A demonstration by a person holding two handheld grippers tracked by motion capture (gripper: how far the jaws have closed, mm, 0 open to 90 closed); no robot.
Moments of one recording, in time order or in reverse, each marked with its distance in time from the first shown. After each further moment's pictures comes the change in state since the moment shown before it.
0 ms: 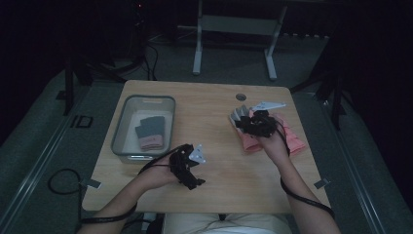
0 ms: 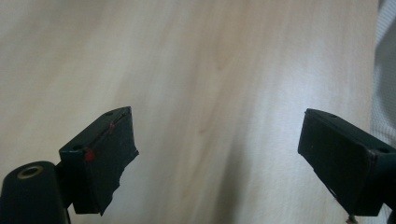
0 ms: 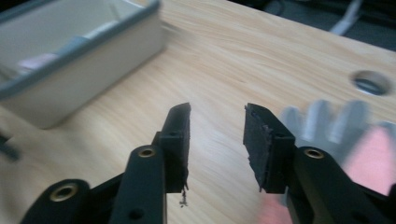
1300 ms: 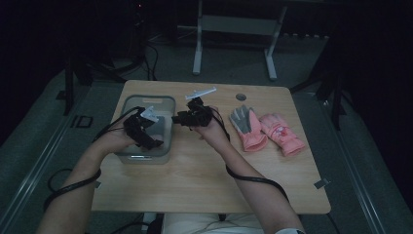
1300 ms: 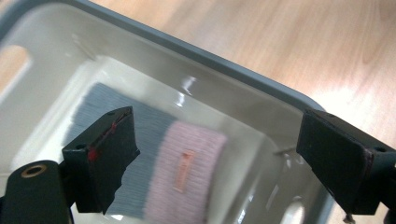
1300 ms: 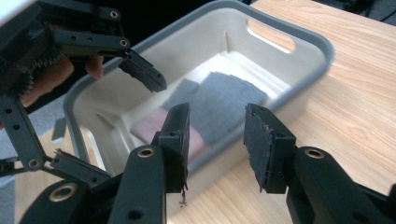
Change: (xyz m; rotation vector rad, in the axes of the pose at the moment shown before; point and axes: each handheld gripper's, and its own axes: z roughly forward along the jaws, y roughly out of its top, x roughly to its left) left arm 0.119 -0.065 -0.097 0.053 0.177 -0.169; right arm 0.127 0.085 0.116 0.056 0.297 -0.027
